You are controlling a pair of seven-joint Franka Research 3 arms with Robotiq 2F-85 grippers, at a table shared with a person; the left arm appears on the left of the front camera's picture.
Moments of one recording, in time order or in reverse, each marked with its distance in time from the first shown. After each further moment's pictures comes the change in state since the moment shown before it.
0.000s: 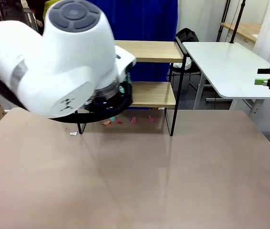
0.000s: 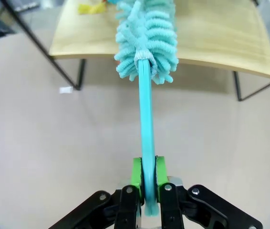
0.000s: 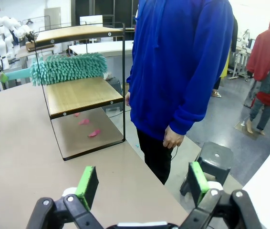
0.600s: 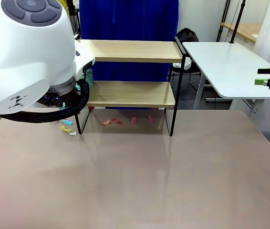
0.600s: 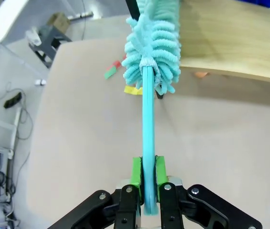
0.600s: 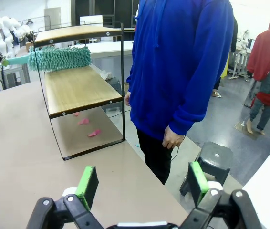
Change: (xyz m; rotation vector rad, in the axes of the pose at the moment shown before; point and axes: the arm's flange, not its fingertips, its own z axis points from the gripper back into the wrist) left arm 0.003 0.070 0.035 0.246 -0.084 -0.058; right arm 0.000 0.000 0.000 0.000 0.000 0.000
